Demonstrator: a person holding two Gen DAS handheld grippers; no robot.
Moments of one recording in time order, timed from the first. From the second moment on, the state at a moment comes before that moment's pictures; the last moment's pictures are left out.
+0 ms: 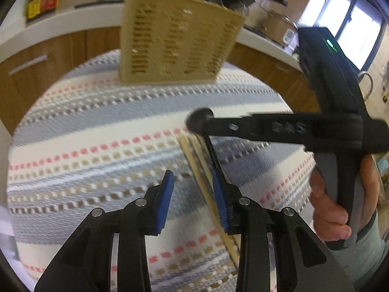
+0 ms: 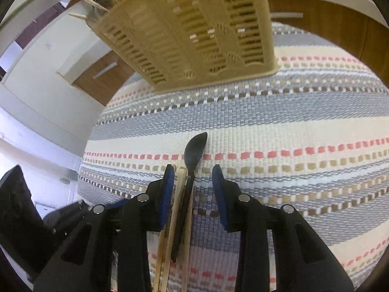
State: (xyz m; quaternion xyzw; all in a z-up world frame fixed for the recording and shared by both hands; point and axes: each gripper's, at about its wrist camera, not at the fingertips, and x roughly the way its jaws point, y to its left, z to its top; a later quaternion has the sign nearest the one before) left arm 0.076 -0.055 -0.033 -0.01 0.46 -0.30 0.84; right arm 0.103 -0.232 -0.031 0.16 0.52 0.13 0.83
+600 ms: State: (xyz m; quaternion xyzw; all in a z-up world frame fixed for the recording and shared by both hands) left arm 0.079 -0.088 -0.046 0.06 0.49 -0.26 0.83; right arm 0.099 -0.231 -0.026 0.15 0.50 0.12 0.84
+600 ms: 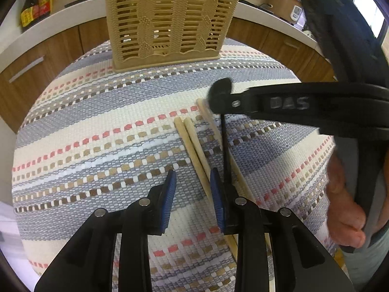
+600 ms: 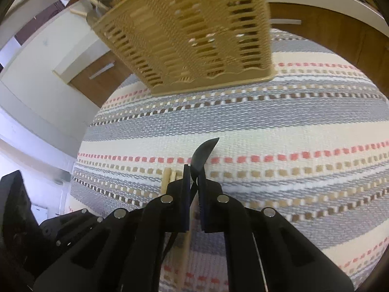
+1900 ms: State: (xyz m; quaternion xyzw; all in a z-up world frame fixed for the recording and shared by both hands) left arm 0.078 -0.075 -0.047 0.04 0.51 -0.28 0.81; right arm 0.107 -0.206 -0.036 0.12 0.56 0.10 0.82
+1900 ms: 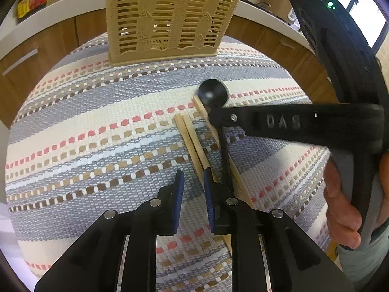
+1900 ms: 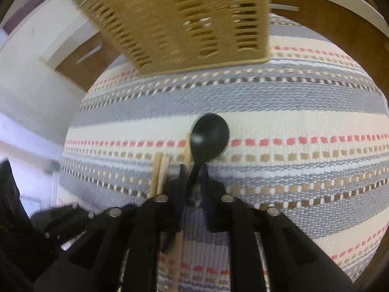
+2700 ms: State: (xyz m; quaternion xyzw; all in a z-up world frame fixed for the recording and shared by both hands) left arm 0.078 -0.074 -0.043 0.10 0.51 -0.22 0.82; right arm 0.057 -0.230 -0.019 -0.01 0.53 0.06 0.85
